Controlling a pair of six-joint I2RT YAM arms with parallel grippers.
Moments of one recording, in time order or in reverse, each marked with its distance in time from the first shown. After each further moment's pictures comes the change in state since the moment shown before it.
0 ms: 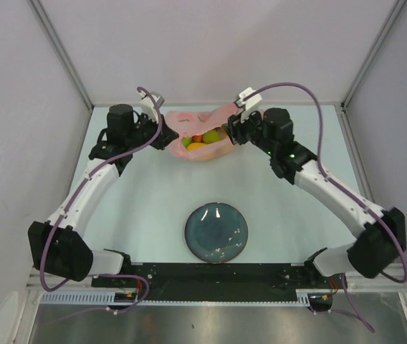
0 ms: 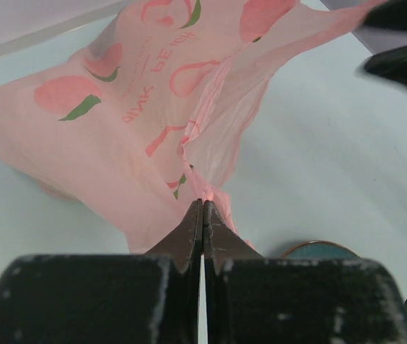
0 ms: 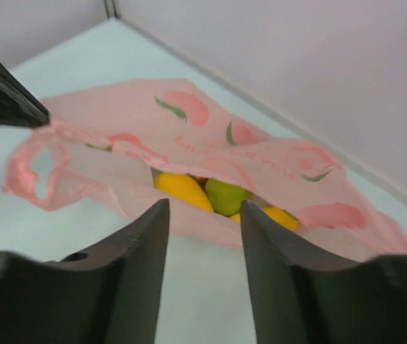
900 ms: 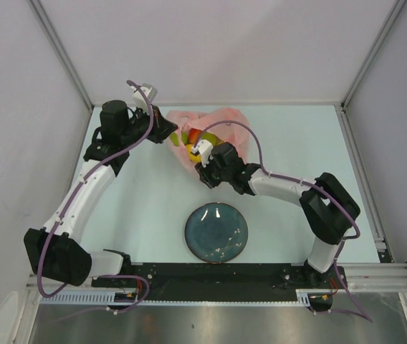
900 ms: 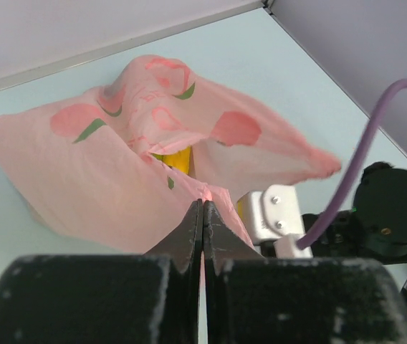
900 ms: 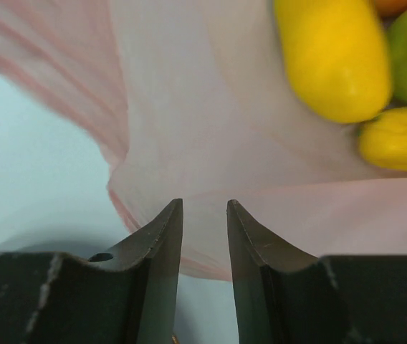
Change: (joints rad) left arm 0.003 -0.033 0.043 0.039 -0.009 -0.107; right arm 0.195 0.416 -0.100 -0.017 -0.024 0.029
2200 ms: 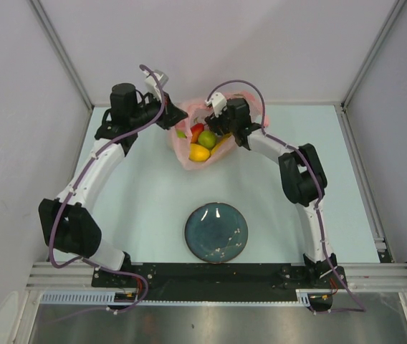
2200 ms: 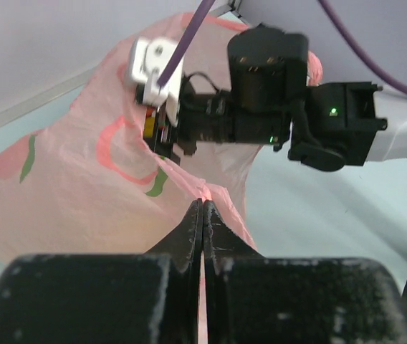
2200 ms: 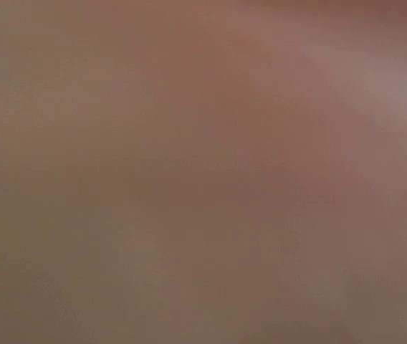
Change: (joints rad) left arm 0.000 0.215 0.176 0.040 0.143 0.052; right arm -0.322 0.463 0.616 0.083 0.069 -0.296
